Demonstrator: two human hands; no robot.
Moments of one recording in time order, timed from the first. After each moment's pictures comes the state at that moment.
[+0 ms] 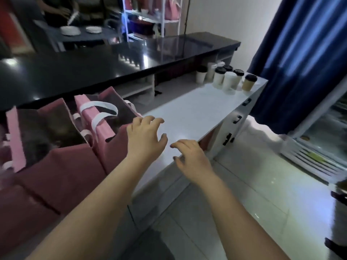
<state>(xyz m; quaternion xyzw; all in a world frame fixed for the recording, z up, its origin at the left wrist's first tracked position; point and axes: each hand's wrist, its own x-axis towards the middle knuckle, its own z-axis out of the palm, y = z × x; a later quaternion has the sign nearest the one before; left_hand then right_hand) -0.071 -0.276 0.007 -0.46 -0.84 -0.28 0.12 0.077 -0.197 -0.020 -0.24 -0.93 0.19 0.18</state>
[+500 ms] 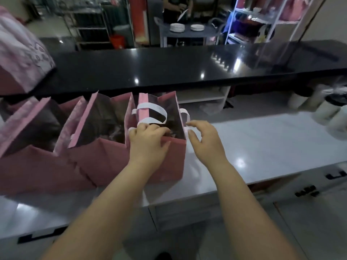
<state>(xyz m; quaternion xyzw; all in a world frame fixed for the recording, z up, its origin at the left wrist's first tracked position) -0.120 -0.296 0.020 -0.24 -0.94 -0.20 0.16 -0.073 -0.125 0.007 -0.06 -0.89 0.38 0.23</state>
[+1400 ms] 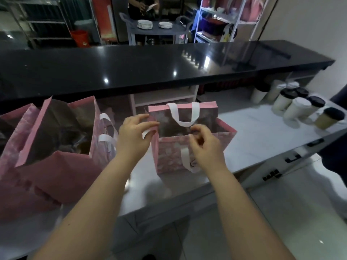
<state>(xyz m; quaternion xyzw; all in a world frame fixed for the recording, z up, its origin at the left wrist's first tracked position) -0.164 -0.241 -0.006 -0.32 -0.86 -0.36 0.16 -0.033 -0.062 -0.006 -0.18 -0.86 0.41 0.24</state>
